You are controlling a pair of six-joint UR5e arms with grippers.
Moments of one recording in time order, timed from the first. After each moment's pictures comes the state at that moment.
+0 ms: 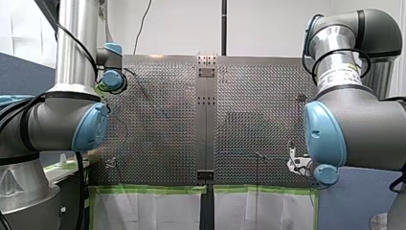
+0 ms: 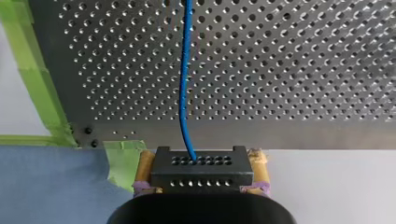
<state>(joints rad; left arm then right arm) 0.17 -1.70 -1.81 -2.70 -1.61 -2.18 1.55 -0.73 1.97 -1.19 1.38 1.60</state>
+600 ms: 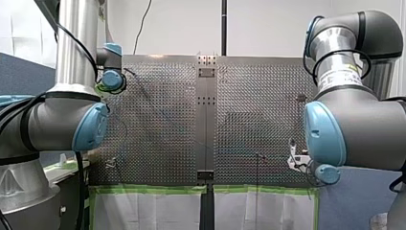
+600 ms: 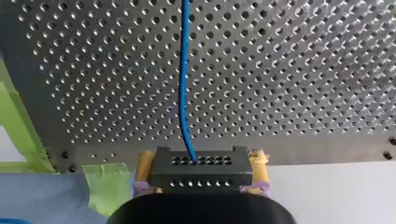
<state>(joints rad) 0.18 -1.70 -1.81 -2.69 -1.61 -2.18 1.54 -0.71 1.94 -1.23 1.32 1.63</state>
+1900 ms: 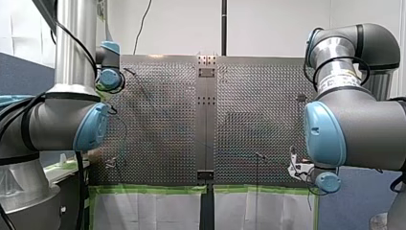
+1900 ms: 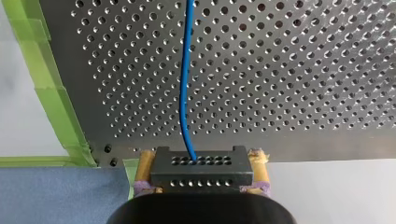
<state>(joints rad) 0.19 -1.66 -1.85 -2.71 -1.61 -2.50 1.54 -0.64 1.89 -1.20 1.32 1.64</state>
